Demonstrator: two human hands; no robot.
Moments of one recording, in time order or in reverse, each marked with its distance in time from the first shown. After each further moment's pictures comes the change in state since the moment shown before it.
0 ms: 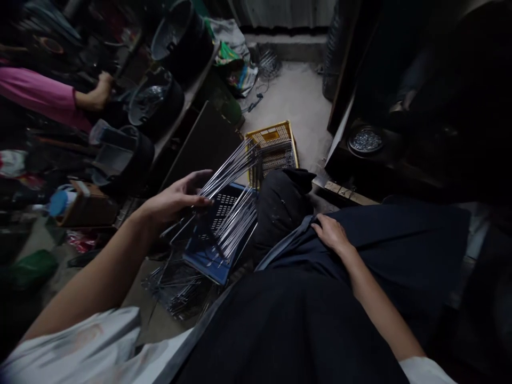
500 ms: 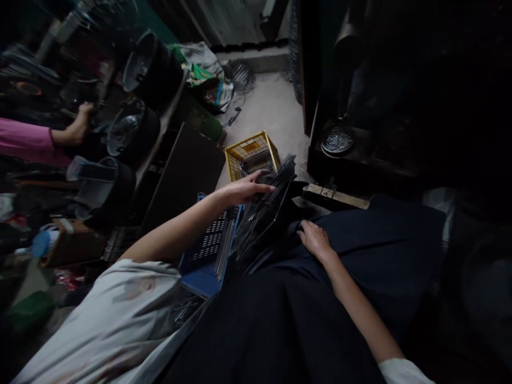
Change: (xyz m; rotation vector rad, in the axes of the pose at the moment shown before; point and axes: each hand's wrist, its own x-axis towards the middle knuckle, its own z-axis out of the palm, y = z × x) left_hand 0.130 0.042 0.196 0.287 -0.332 -0.005; right_hand -0.012 0.021 -0.008 0.079 -0.036 0.104
